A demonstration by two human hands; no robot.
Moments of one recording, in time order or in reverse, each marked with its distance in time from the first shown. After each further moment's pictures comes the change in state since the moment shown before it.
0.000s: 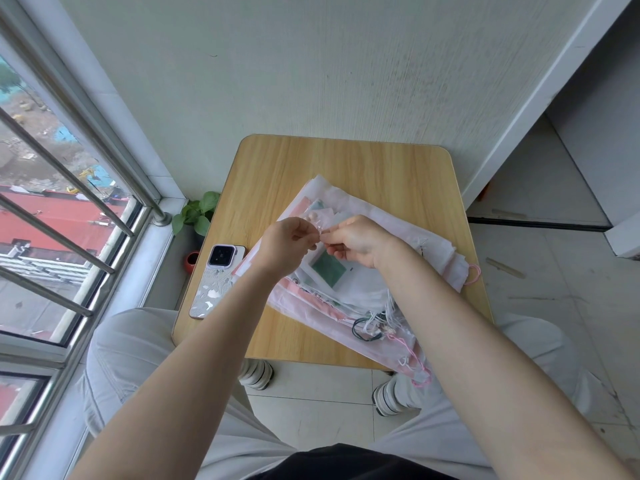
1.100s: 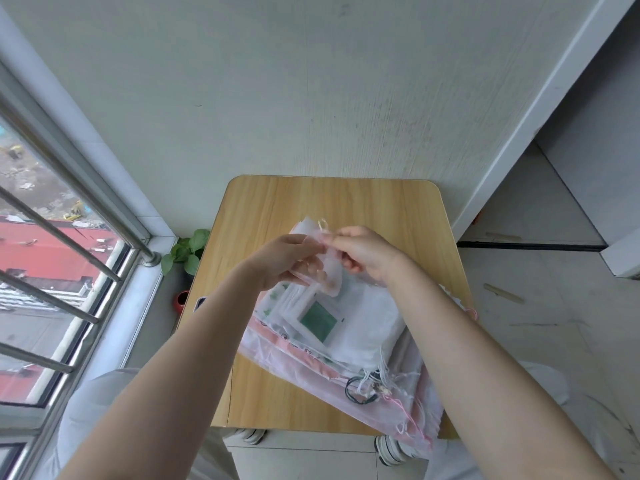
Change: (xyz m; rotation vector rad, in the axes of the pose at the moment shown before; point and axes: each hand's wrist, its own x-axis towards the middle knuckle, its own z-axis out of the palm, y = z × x) left_hand 0.075 0.045 -0.015 -0.296 -0.505 -0.302; right_hand 0.035 -0.033 -0.054 -0.049 0.032 -0.144
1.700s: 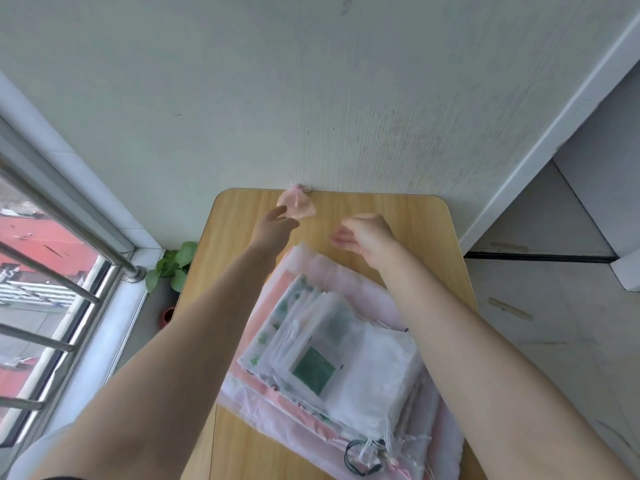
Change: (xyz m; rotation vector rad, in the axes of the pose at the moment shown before) left_hand 0.112 0.025 -0.042 -0.118 0.509 0.028; right_hand 0.095 -0.032 -0.031 0.327 0.300 0.056
